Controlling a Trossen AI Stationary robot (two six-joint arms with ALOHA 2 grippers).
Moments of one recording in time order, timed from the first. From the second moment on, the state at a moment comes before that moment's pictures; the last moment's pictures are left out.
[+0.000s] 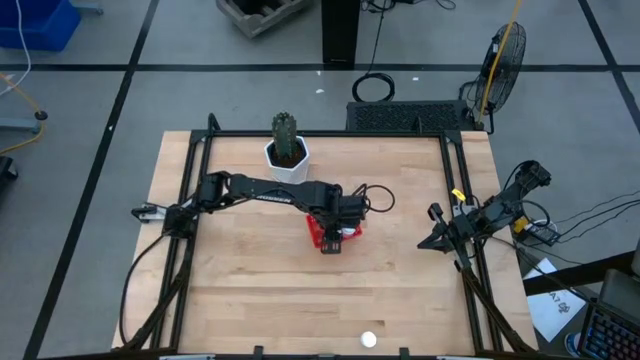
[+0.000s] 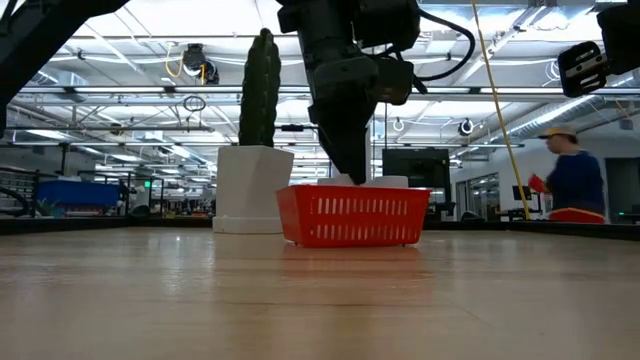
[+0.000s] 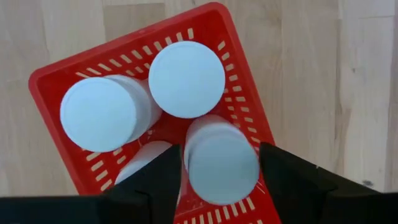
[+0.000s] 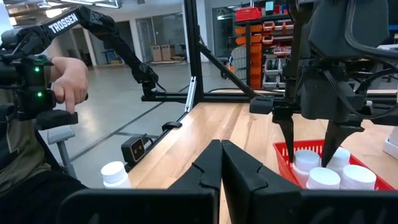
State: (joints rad) left arm -0.01 2.22 1.93 -1.01 0.08 0.02; right arm 0.68 0.01 0.11 -0.10 0.34 0.12
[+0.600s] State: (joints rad) left arm -0.01 2.16 1.99 -1.14 -0.01 0.02; right arm 0.68 0.01 0.11 -0.11 0.34 0.12
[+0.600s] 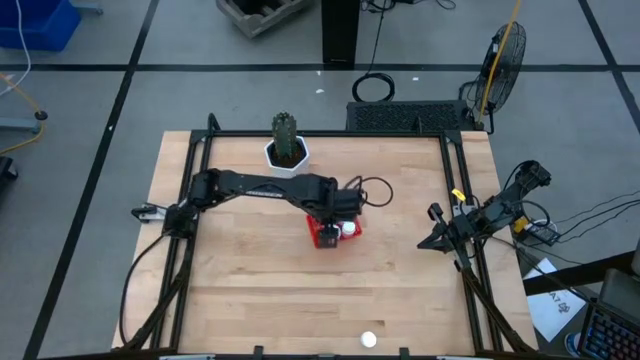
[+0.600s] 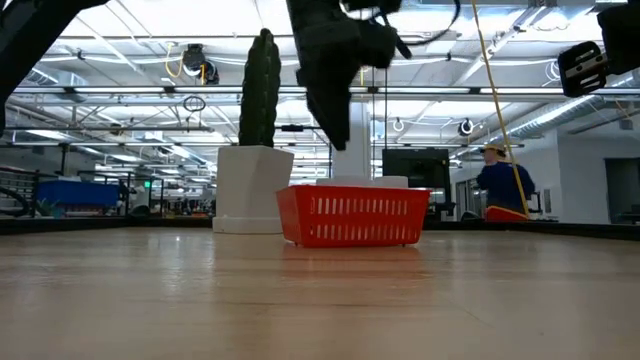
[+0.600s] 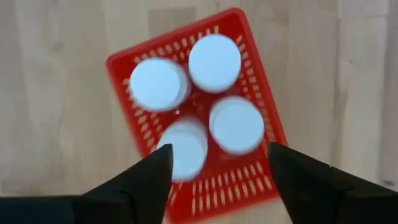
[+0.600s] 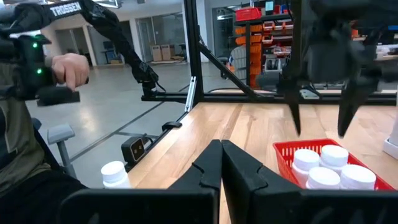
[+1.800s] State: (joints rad) left arm -0.32 1.05 0.98 -0.47 -0.11 -0.14; right arm 0.68 0.02 0.11 -0.09 0.34 0.04
